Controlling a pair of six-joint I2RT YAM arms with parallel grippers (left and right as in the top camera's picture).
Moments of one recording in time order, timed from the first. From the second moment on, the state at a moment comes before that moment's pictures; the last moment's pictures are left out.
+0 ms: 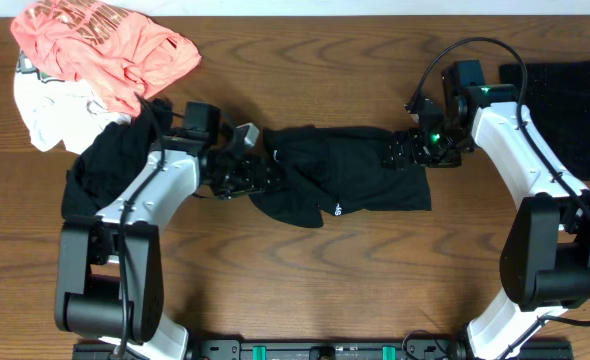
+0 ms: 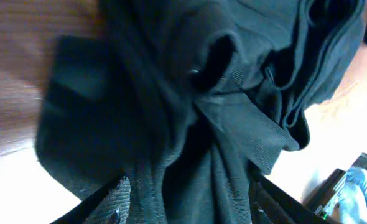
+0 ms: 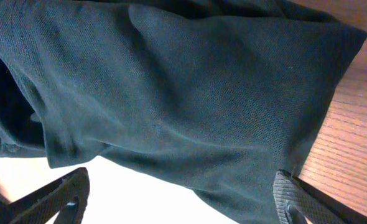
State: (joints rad) left arm -0.16 1.74 1.03 -0.61 0.66 -0.20; right arm 0.08 1.88 1.40 -1.00 -0.39 -0.05
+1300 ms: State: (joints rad) left arm -0.05 1.74 0.98 -0.50 0.49 -0.33; right arm 0.08 1.88 1.40 -1.01 -0.34 -0.05
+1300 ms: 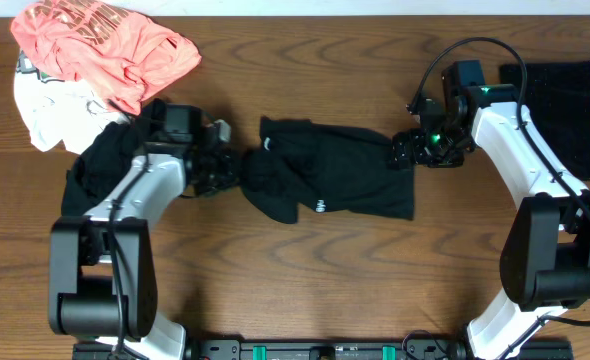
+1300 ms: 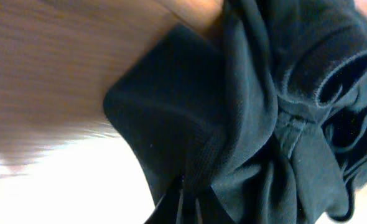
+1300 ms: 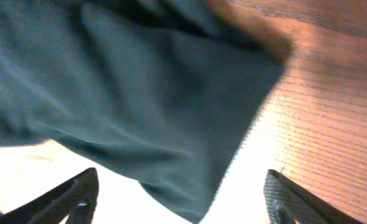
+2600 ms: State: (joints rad) left arm -0.16 1.51 0.99 -0.39 0.50 -0.21; right arm 0.17 1.85 1.06 -0.63 -0.36 0.13
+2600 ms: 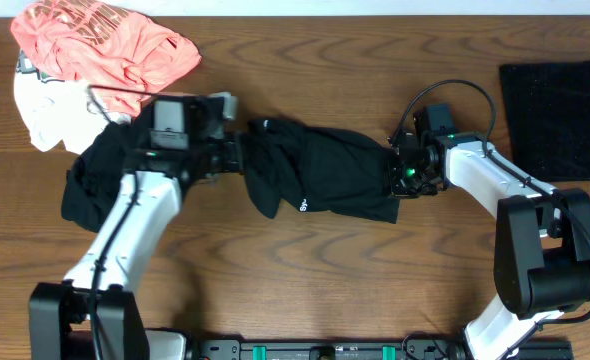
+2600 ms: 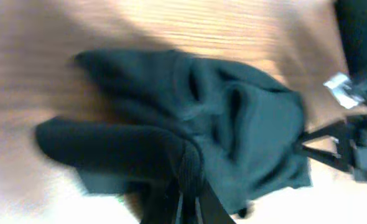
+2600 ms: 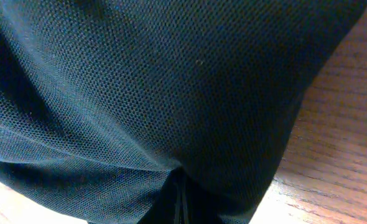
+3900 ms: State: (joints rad) left arm -0.67 1.71 0.99 0.06 0.29 -0.15; right arm 0.07 1.80 1.27 -0.85 -0.43 0.11
